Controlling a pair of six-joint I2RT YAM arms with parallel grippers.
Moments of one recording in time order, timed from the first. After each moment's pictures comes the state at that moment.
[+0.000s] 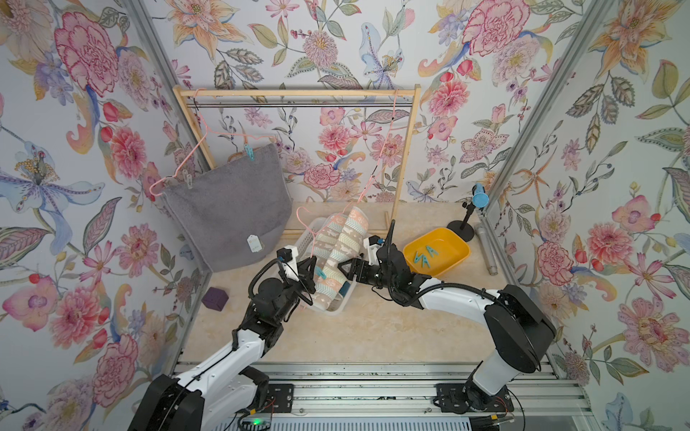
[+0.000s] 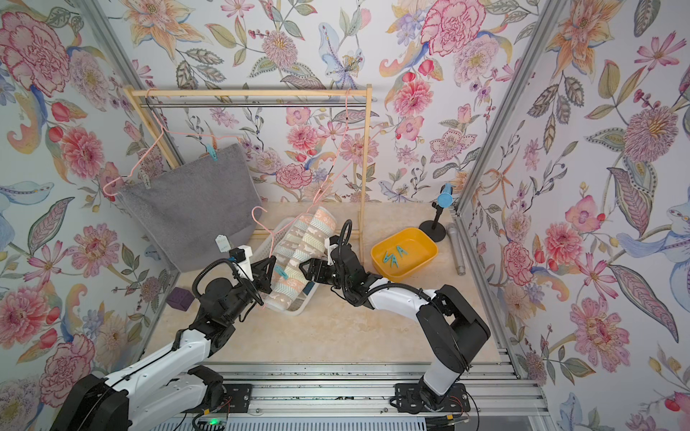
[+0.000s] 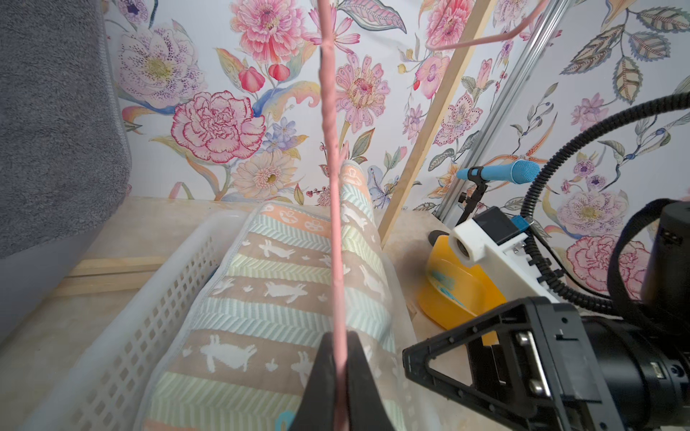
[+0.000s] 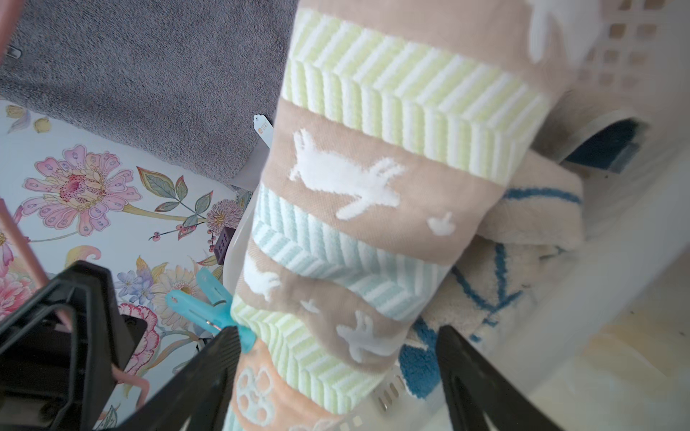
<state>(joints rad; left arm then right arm) -0.42 1.01 0.36 0.63 0.05 -0.31 0.78 1.68 0.98 0.25 -0.21 0.84</state>
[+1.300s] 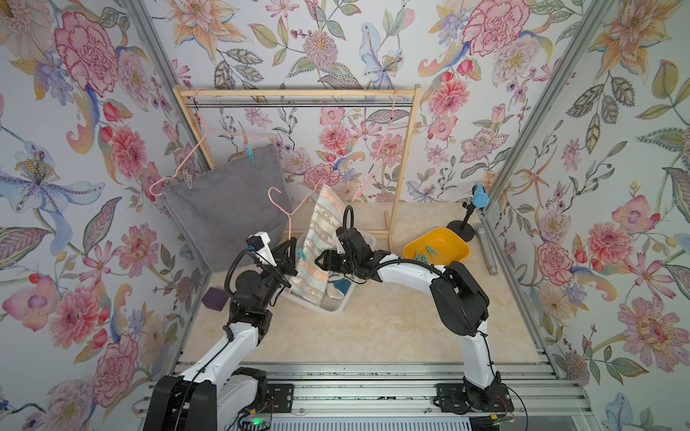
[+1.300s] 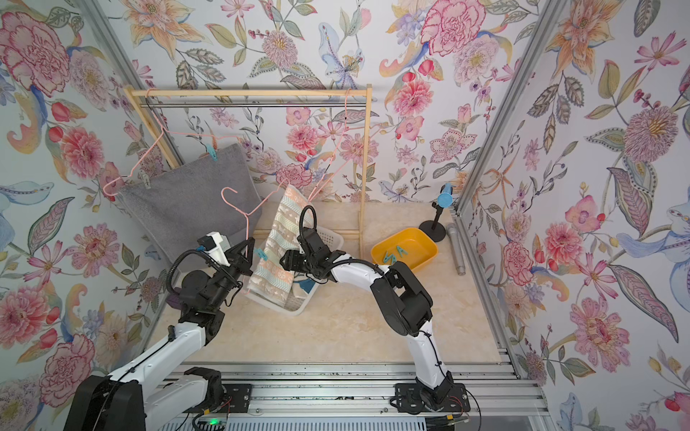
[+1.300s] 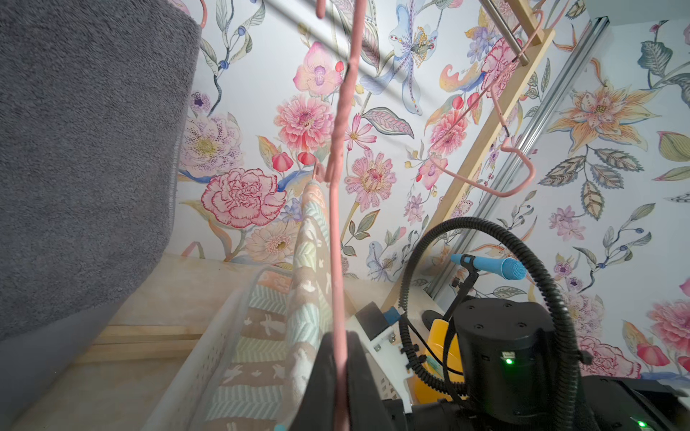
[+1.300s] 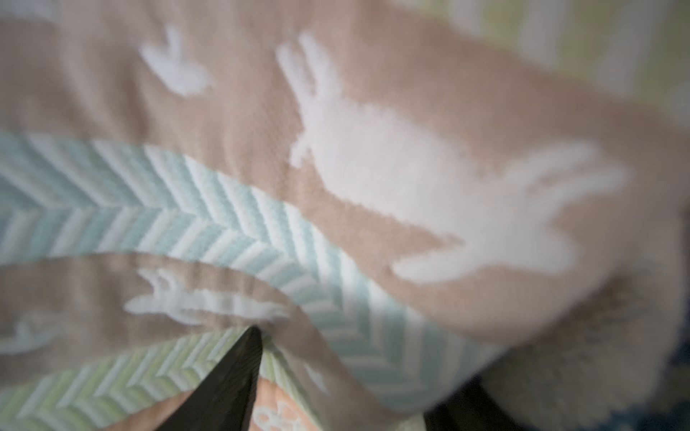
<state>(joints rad) -0.20 1.06 0.40 0.84 0.23 -0.49 0.81 2.12 1.55 -0.08 -0.23 0.76</state>
